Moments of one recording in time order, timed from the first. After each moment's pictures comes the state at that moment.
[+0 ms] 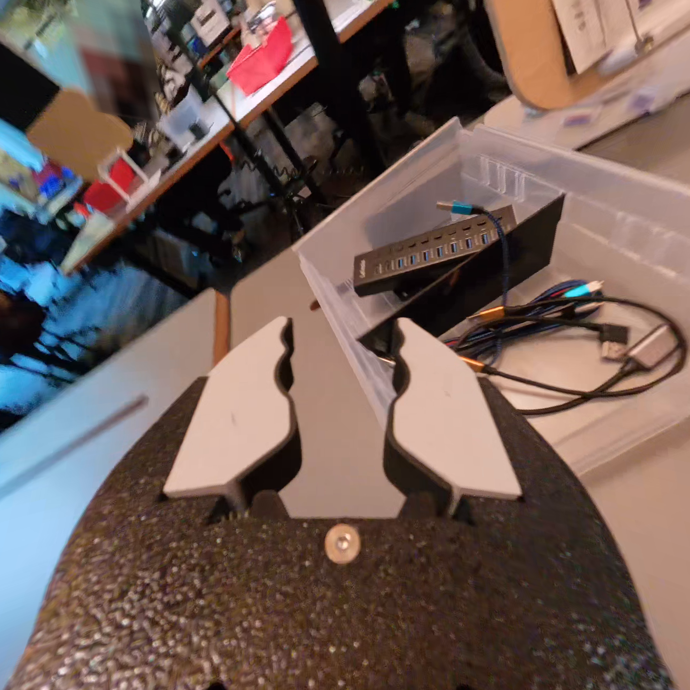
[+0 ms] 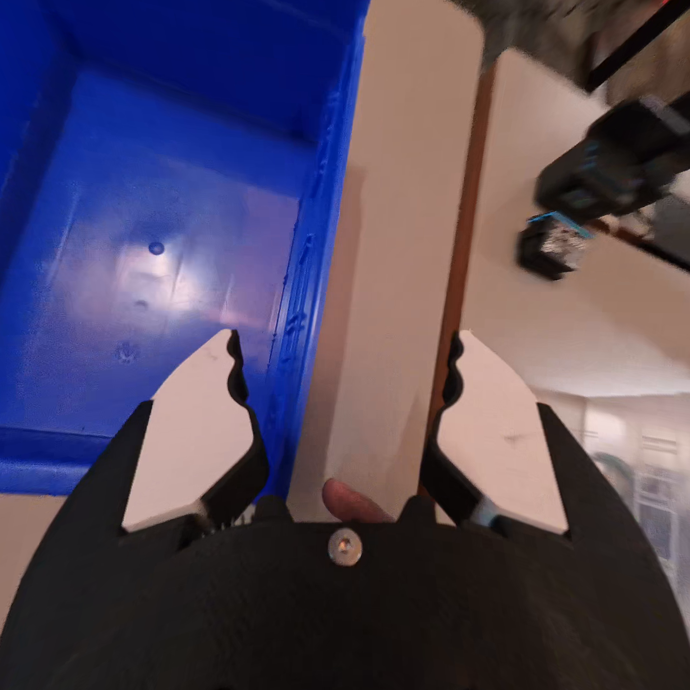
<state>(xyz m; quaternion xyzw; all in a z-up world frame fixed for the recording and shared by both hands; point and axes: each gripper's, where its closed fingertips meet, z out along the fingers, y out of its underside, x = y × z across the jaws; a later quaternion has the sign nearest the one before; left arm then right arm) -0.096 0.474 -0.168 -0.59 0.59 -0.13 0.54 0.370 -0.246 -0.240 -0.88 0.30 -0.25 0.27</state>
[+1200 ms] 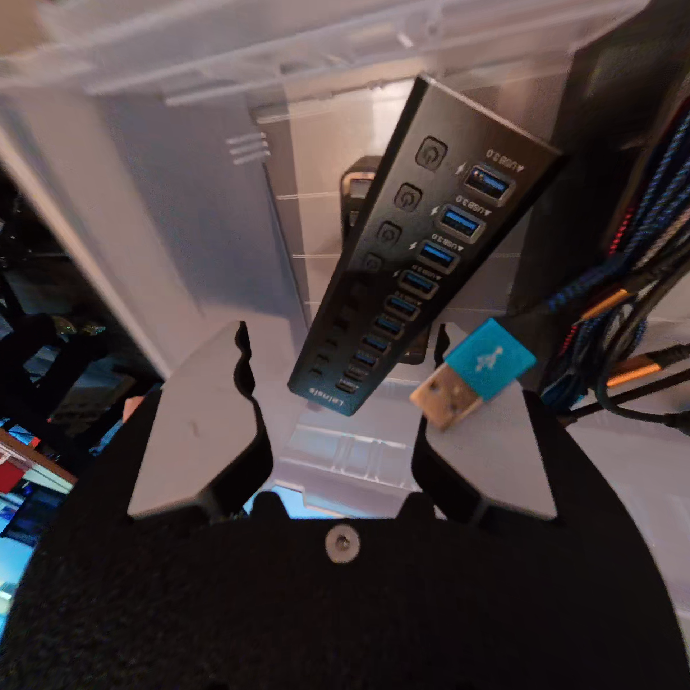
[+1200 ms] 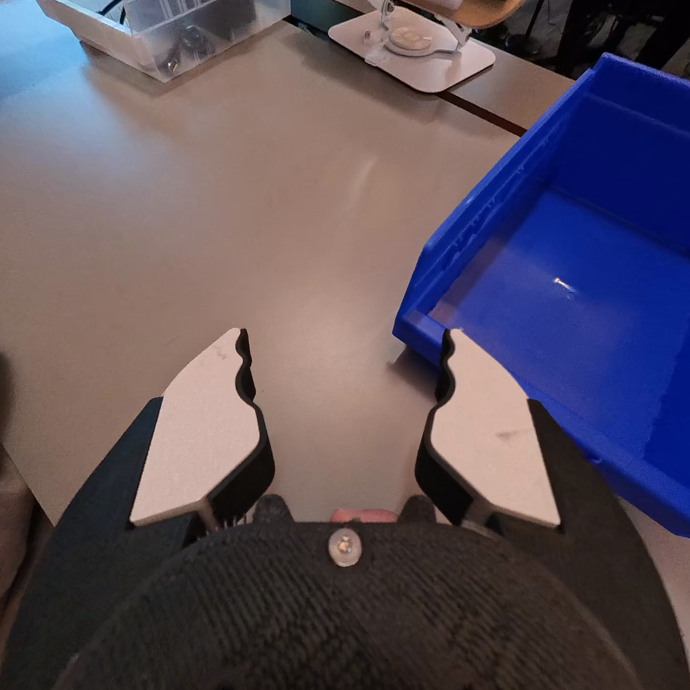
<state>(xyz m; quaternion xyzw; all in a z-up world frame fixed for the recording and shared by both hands) 0.073 0.507 -0.289 -0.30 0.94 0.12 0.11 0.112 -0.149 -0.242 -0.87 0.10 -0.07 0.47</state>
